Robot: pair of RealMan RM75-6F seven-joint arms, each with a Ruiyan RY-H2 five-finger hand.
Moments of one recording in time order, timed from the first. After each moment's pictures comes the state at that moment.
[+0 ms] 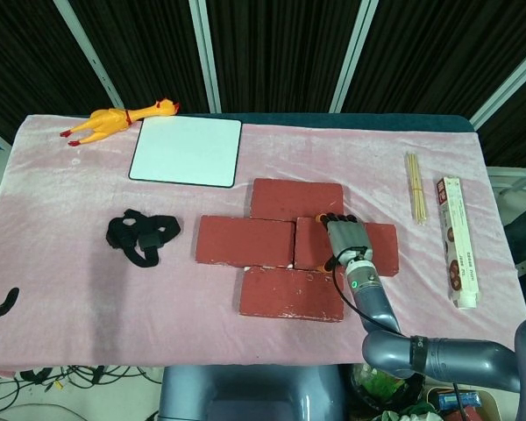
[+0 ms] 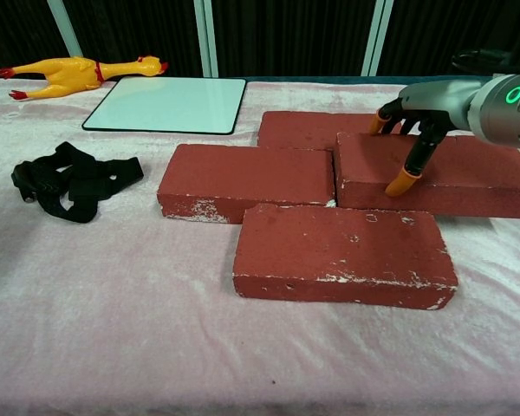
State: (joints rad) left arm -0.03 -1.14 -0.12 -1.71 1.38 1.59 0.14; right arm 0.96 -1.43 0.22 -1.76 -0.31 1.11 -0.66
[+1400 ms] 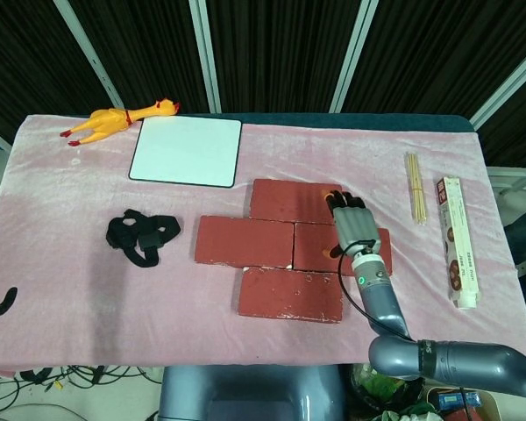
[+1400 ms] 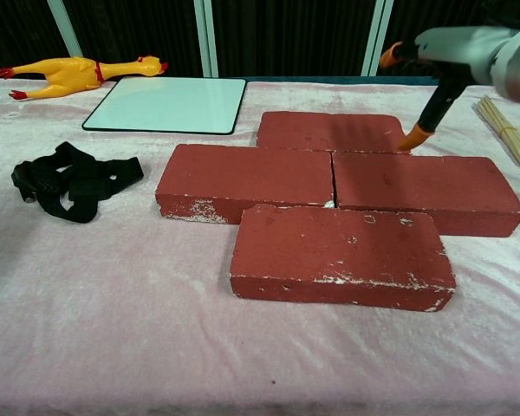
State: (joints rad) left arm -0.03 -1.13 -0.13 -1.71 1.38 1.59 0.14; right arm 0.92 -1.38 0.22 -1.81 -0.51 1.26 -0.63
